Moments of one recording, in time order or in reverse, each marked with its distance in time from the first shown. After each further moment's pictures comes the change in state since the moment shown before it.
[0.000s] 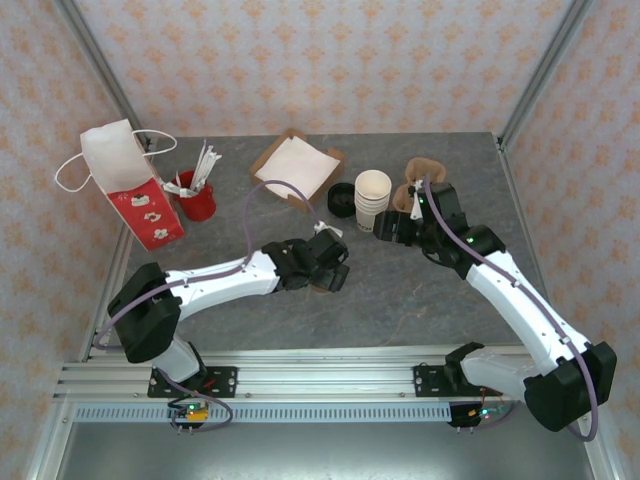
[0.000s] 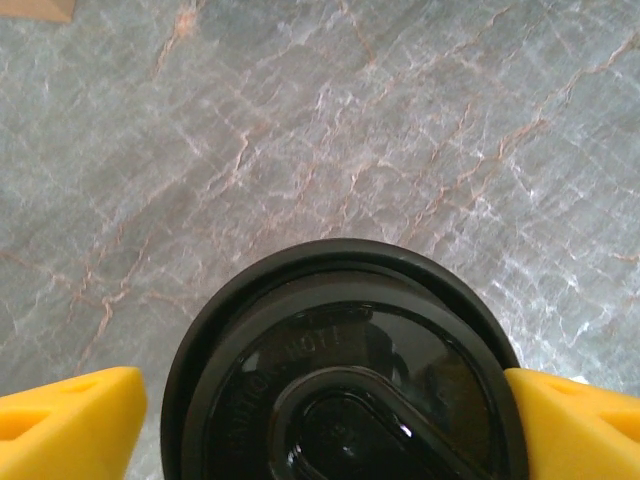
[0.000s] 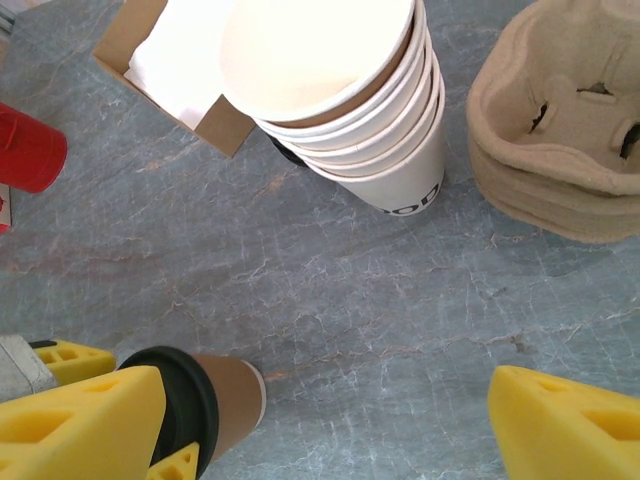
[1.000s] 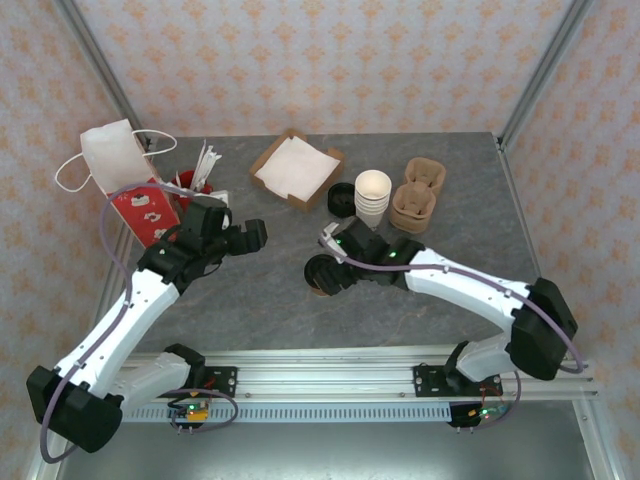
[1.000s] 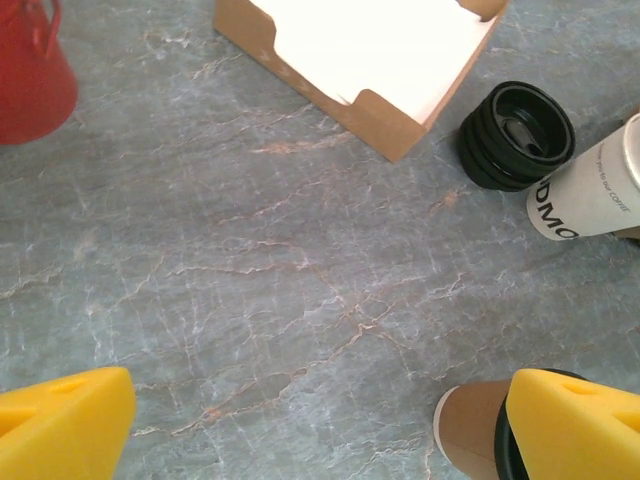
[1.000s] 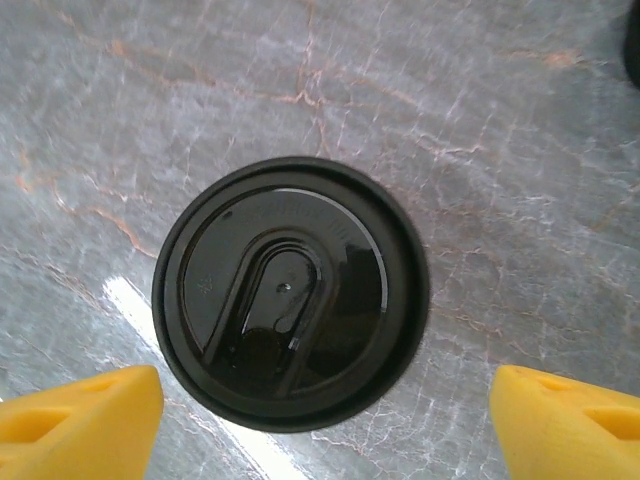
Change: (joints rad) left arm 0.566 -0.571 -0.161 -0.128 0.213 -0.051; right arm 0.467 0.302 0.003 0.085 0.092 -0.367
